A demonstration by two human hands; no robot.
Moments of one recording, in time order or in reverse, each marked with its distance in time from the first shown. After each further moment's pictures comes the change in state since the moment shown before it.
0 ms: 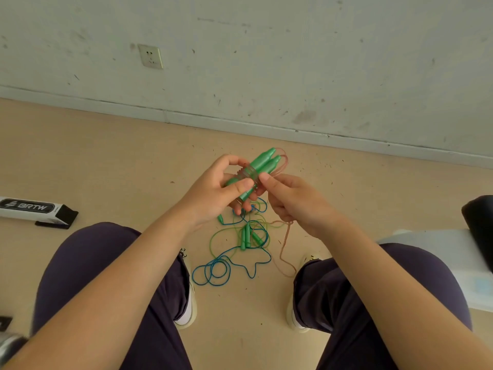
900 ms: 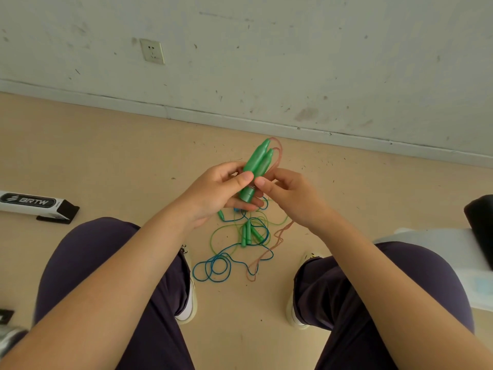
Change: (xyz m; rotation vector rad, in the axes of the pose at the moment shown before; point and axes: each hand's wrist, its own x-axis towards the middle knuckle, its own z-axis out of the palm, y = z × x) left_hand -0.002 0.001 -0.002 -0.130 -0.078 -0.117; right_hand -0.001 -0.003 0.009 -0.274 0.117 -0.212
